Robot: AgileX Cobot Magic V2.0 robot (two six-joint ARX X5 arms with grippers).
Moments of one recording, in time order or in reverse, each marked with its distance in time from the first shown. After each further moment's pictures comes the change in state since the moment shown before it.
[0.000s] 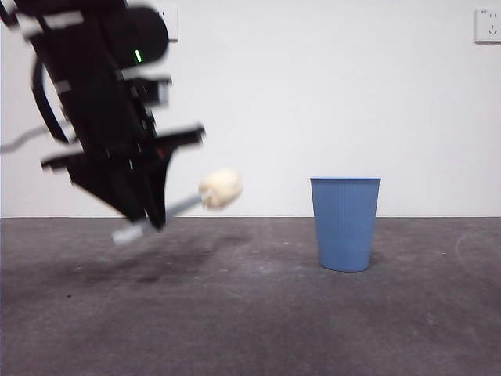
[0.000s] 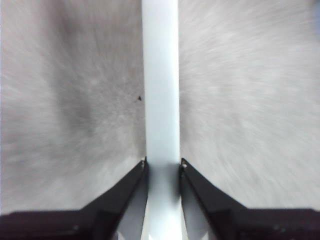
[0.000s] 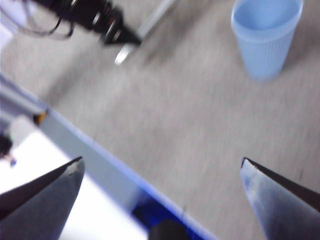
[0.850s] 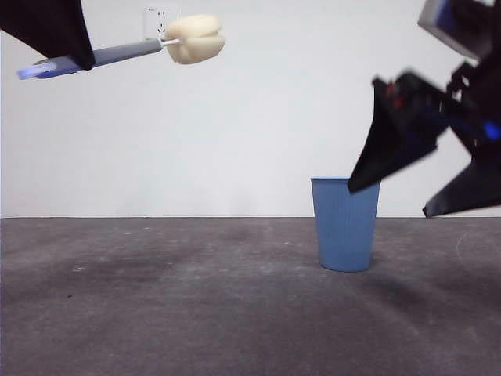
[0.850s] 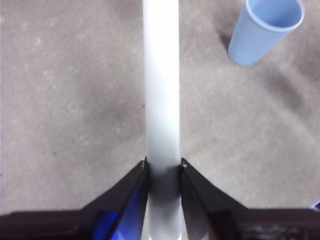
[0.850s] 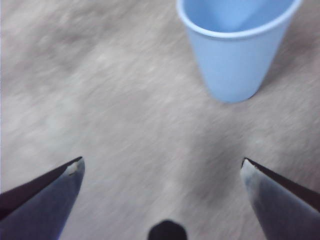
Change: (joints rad) left arm 0.000 -0.510 0.000 -0.282 0.000 0.146; right arm 0.275 0.397 -0.440 0.975 0.410 0.208
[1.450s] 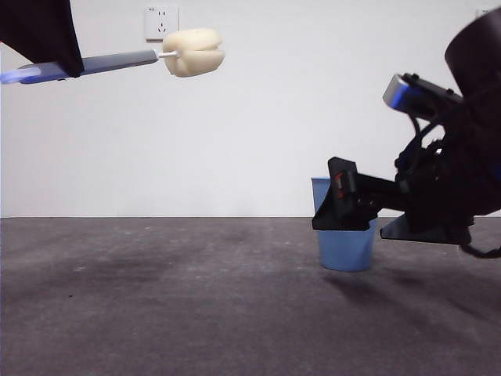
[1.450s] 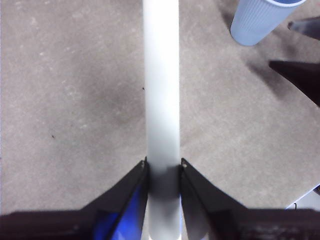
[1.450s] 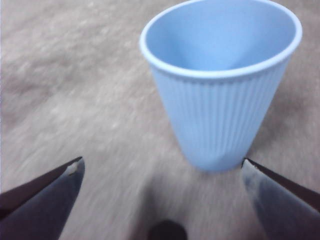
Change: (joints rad) left arm 0.000 0.000 0.000 -0.053 0.005 0.008; right arm -0.009 0.520 -0.080 0.848 0.090 -0.042
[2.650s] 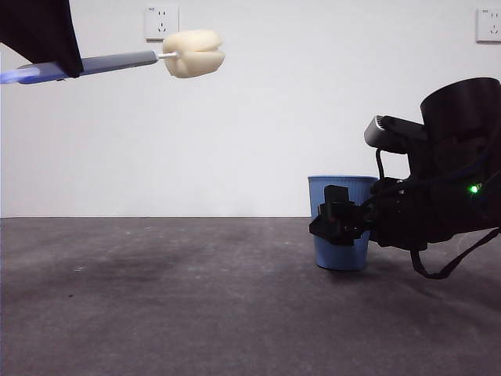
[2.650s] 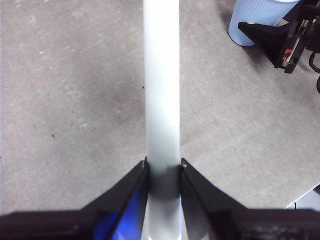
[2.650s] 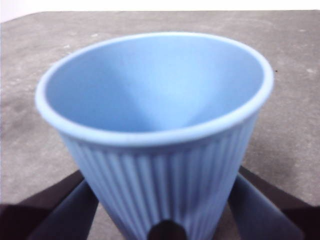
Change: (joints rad) left arm 0.000 0.000 0.000 -0.002 0.000 -0.001; right arm -0.072 0.362 0.156 0.351 -0.027 -0.046
